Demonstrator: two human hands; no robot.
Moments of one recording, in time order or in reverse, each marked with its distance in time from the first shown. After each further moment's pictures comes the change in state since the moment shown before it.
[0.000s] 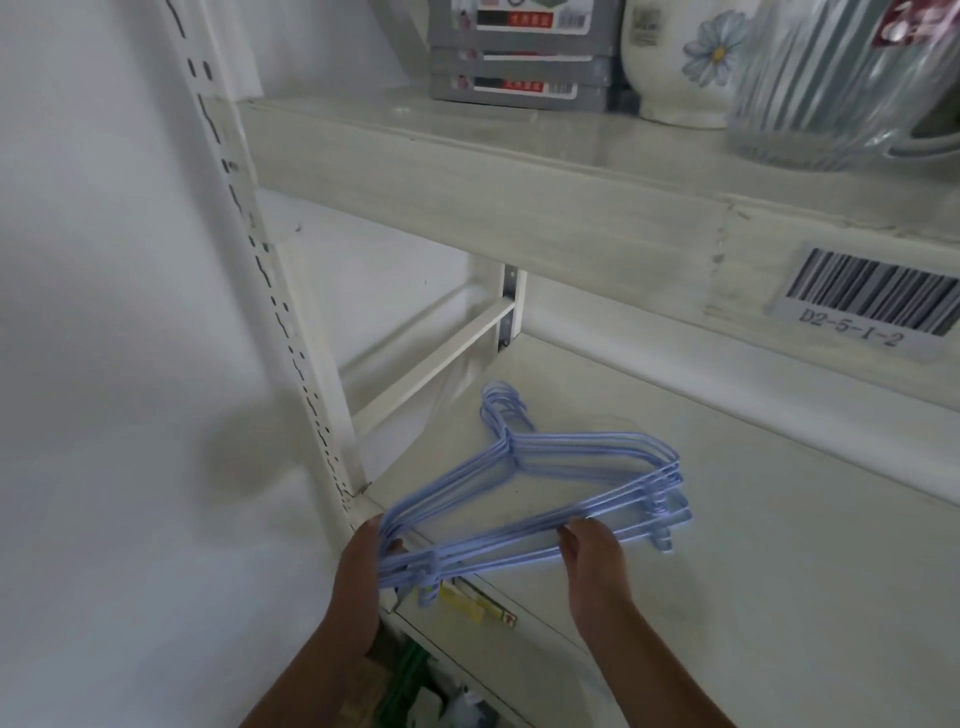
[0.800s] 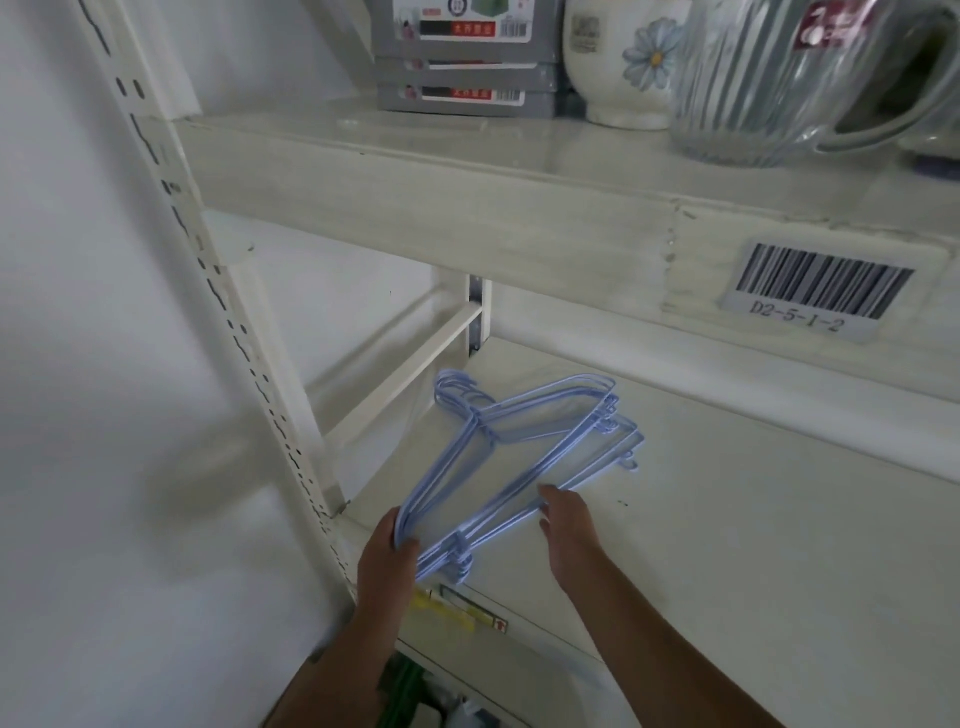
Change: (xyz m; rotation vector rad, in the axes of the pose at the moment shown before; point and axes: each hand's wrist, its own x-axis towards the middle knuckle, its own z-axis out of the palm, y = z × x) left_hand 0.021 -0.008 0.037 0.510 -0.020 0.244; right_hand 0.061 0.001 0.019 -0.174 0.033 0.049
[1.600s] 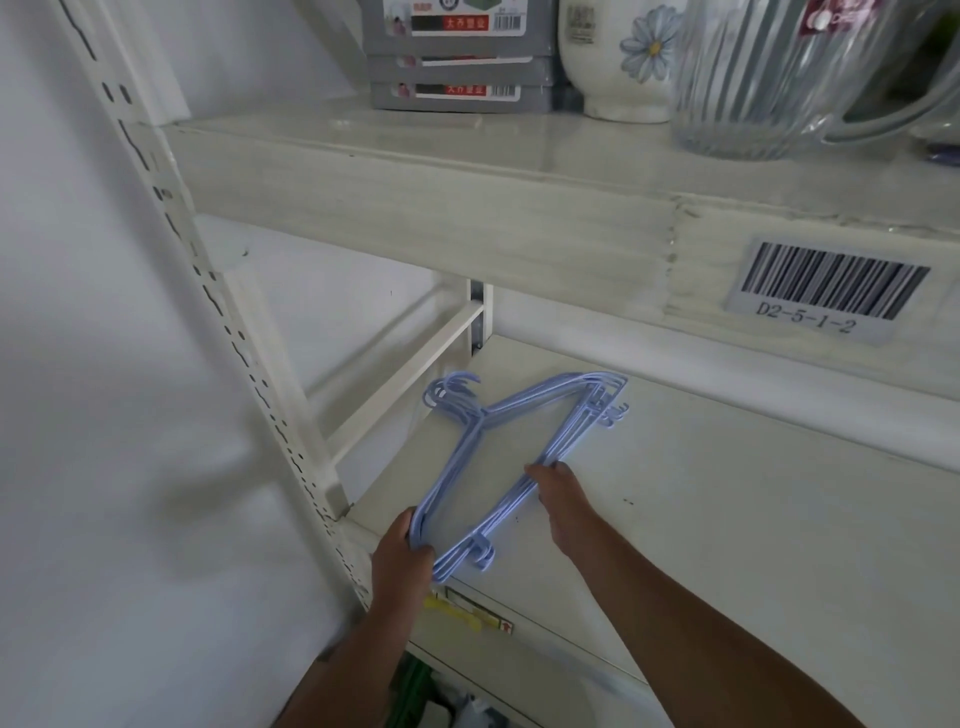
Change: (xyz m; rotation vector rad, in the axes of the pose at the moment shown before) left_hand 0.004 0.009 0.007 0.075 -0.057 -0.007; right_hand 0.019 -0.028 0.017 -0.274 -0.064 -0.092
